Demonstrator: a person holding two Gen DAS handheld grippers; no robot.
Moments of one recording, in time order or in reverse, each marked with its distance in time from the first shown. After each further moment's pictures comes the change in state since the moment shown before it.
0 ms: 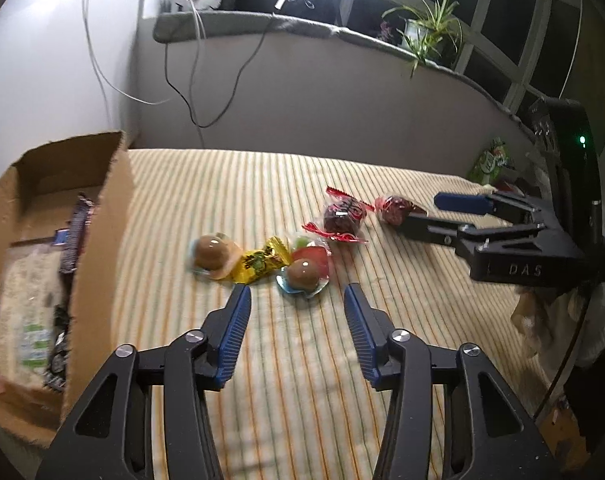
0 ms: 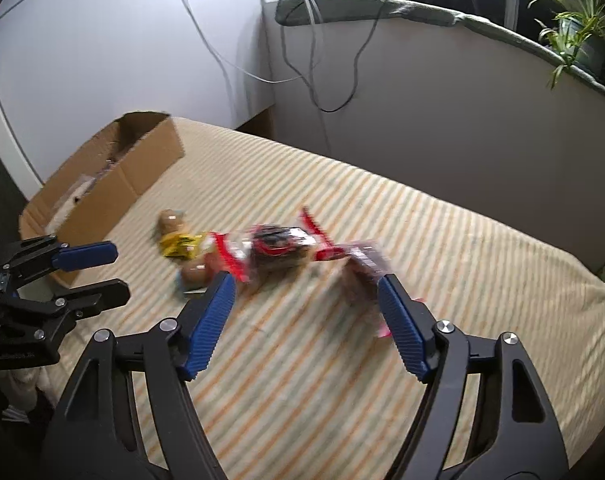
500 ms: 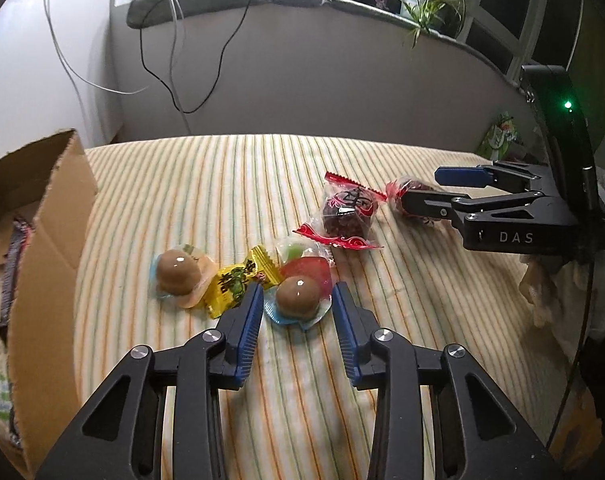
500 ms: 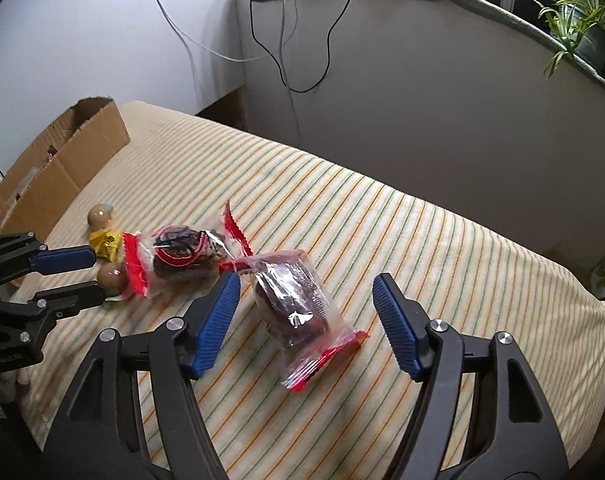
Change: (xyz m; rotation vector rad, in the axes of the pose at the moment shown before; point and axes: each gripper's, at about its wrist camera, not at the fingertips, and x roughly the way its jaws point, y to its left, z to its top) left arm 0.049 -0.011 0.016 0.052 0.079 0.019; right arm 0.045 -0.037 0.010 -0.020 0.071 -0.048
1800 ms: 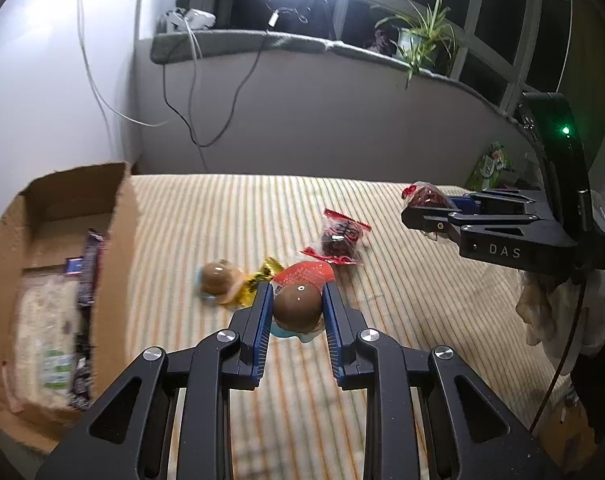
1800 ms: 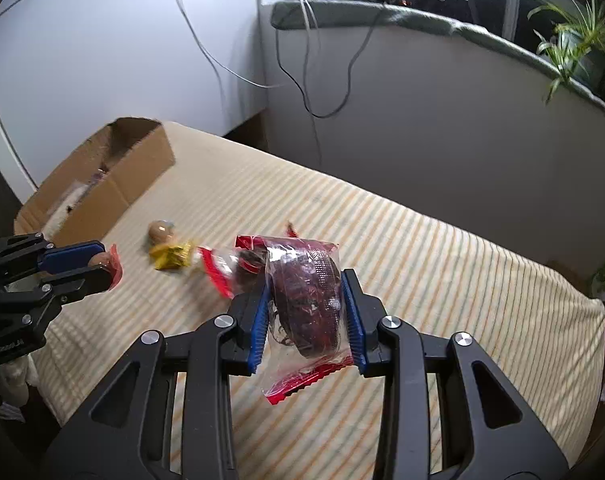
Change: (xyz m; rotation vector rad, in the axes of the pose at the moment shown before) left arm -0.070 0.013 -0.012 -0.025 -0.134 0.005; right arm -0.055 0.040 0.001 -0.007 -0.078 0.036
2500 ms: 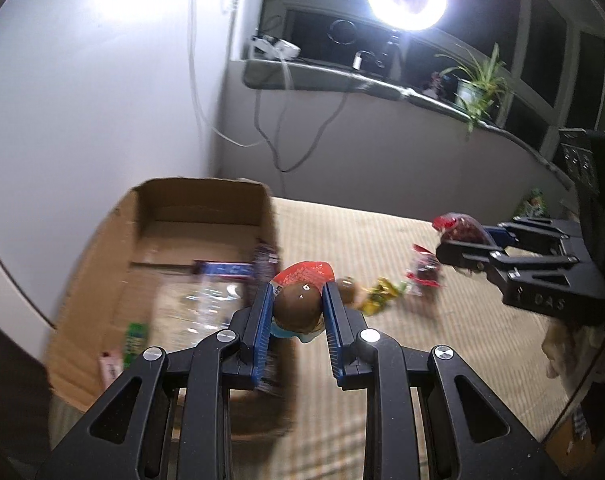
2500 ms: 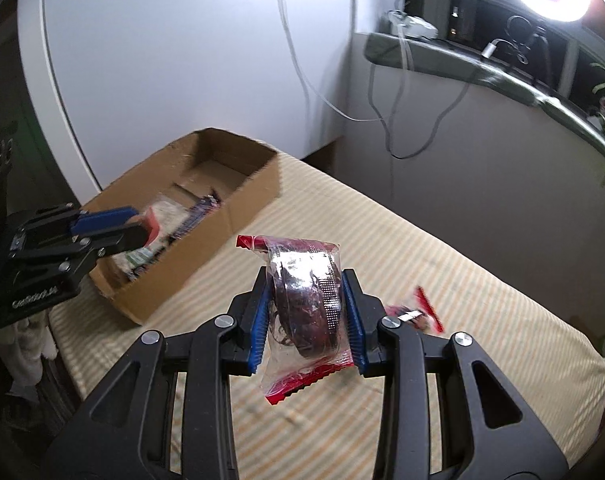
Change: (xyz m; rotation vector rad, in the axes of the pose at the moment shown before) left arm -0.060 0.084 -0.004 -0.113 -0.098 0.152; right arm -0.007 0.115 0.036 -0.156 -0.052 0.111
